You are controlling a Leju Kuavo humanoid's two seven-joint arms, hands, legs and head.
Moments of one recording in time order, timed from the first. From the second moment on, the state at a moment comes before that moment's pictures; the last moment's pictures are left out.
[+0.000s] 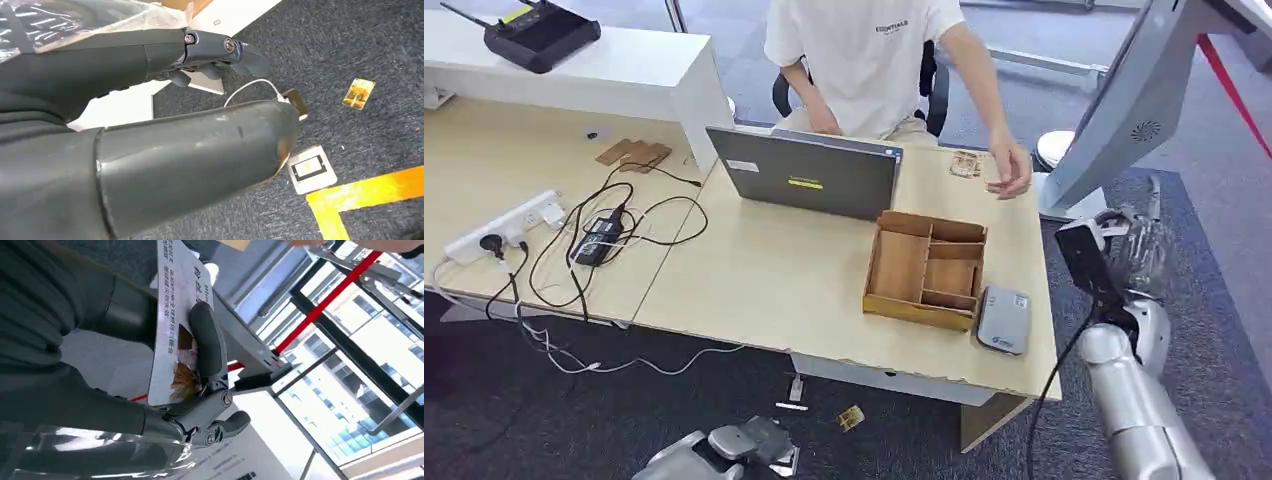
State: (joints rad) left arm -0.47 -0.13 -0.75 -0.29 -1.25 -0.08 -0.17; right arm -0.60 -0.20 0.22 -0.92 0.70 -0.53 -0.17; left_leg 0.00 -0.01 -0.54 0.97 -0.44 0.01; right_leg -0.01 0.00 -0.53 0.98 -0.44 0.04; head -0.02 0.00
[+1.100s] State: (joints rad) left arm -0.49 -0.20 -0.77 -0.29 -1.32 -0.14 -0.26; right arm -0.92 0.00 0.31 -0.53 0.82 -0.41 -0.21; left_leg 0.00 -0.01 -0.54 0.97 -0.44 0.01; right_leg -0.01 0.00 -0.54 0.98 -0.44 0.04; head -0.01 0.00
